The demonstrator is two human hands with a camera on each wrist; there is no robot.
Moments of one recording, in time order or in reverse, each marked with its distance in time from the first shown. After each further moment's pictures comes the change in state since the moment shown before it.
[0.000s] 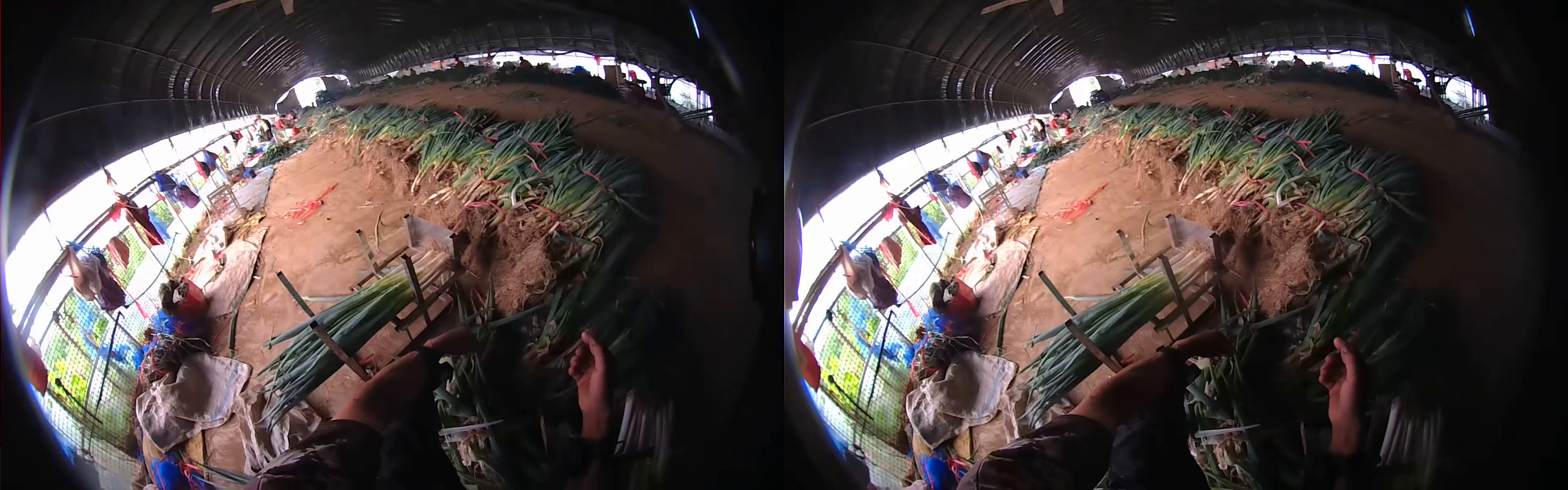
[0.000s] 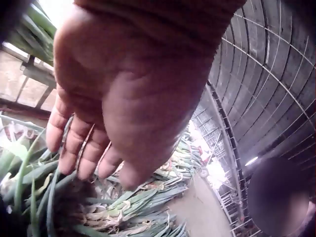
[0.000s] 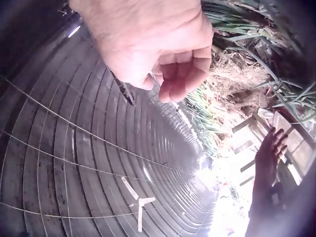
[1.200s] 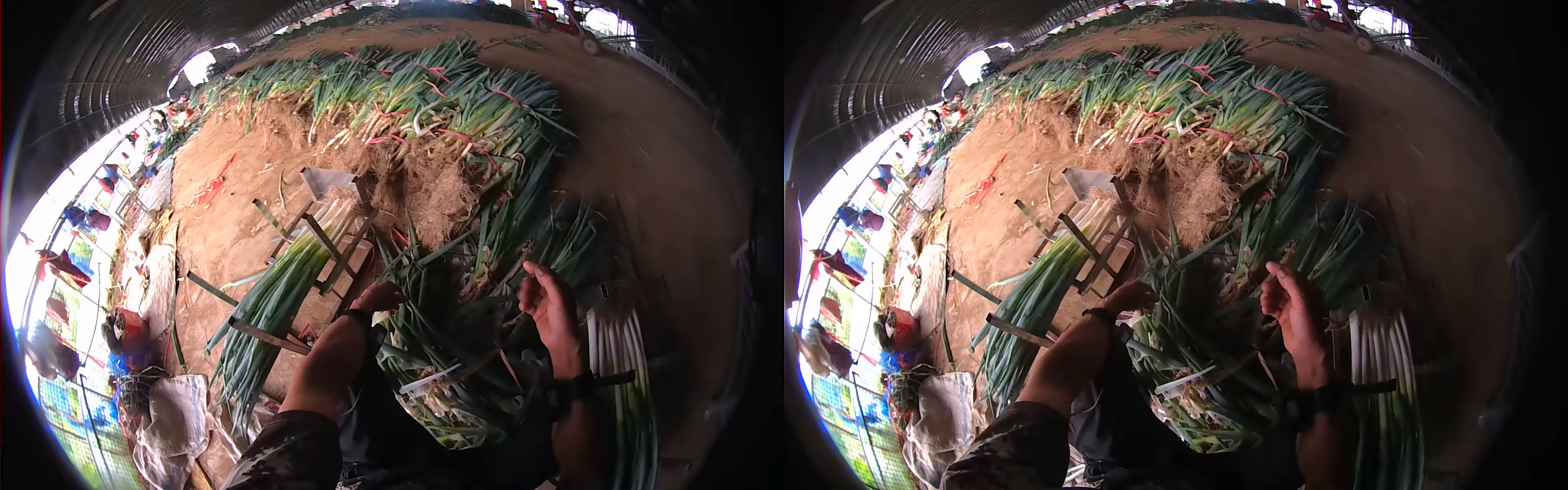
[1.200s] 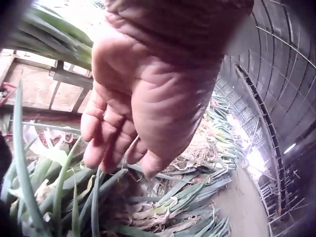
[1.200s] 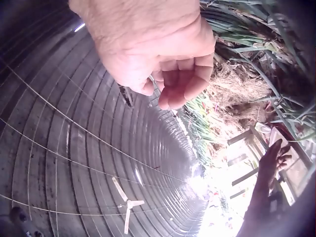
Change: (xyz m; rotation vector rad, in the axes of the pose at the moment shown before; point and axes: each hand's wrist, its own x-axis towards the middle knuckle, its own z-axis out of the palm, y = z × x) left_hand 0.004 -0.006 -0.004 0.080 0.029 -0.190; right_hand 0.012 -0.006 -0.003 -0.043 -0.016 0.028
